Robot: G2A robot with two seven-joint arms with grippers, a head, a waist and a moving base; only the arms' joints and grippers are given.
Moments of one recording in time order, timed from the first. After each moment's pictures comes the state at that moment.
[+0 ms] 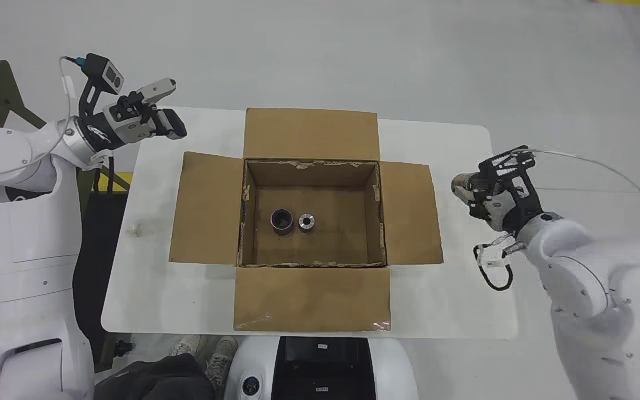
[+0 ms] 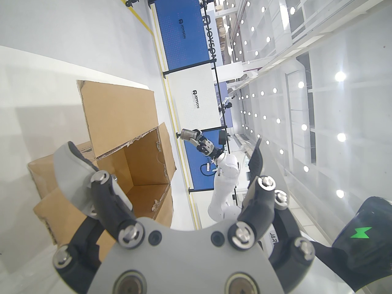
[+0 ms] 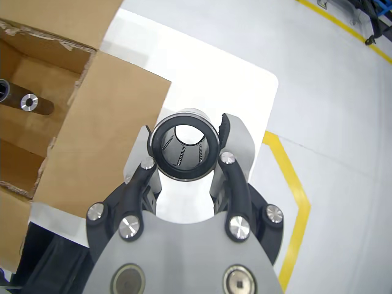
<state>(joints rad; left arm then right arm) 0.99 -0.94 -1.72 -1.43 -0.37 0.03 -1.22 -1.43 -1.08 1.58 -2.18 -1.00 -0.19 1.00</state>
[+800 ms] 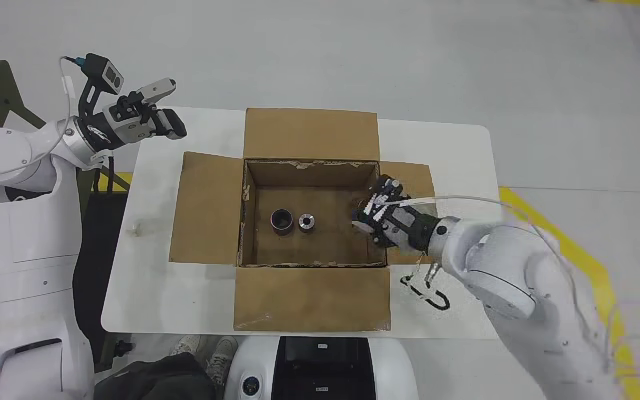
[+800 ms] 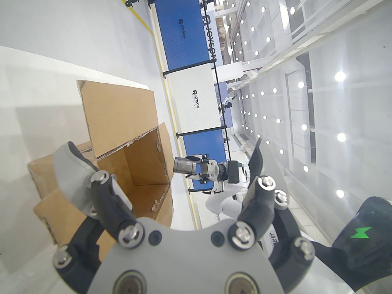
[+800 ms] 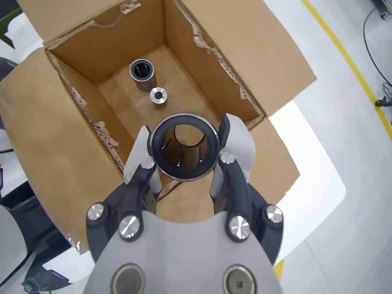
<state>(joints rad) 0.99 -0.94 -1.72 -1.43 -0.37 0.03 -1.22 -1.17 -1.10 1.11 -2.19 -0.96 -0.35 1.09</state>
